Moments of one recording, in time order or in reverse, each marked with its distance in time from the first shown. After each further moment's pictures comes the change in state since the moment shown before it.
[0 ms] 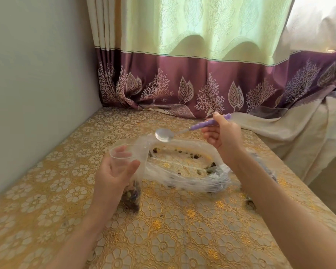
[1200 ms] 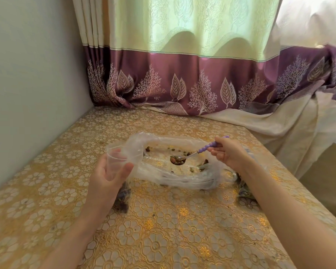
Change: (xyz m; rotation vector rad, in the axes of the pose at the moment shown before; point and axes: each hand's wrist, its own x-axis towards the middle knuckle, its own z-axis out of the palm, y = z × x) left_hand -0.002 -0.004 0.004 0.061 -0.061 -0.021; right_hand 0.026 0.038 -0.064 -0.130 0.150 0.423
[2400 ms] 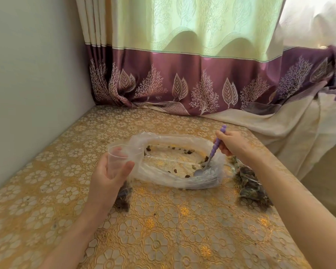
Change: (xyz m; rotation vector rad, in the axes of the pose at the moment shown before) left_hand 0.002 -0.002 -0.001 -0.041 -0.005 0.003; right_hand 0.012 -0.010 -0.012 -0.540 -0.035 -0.300
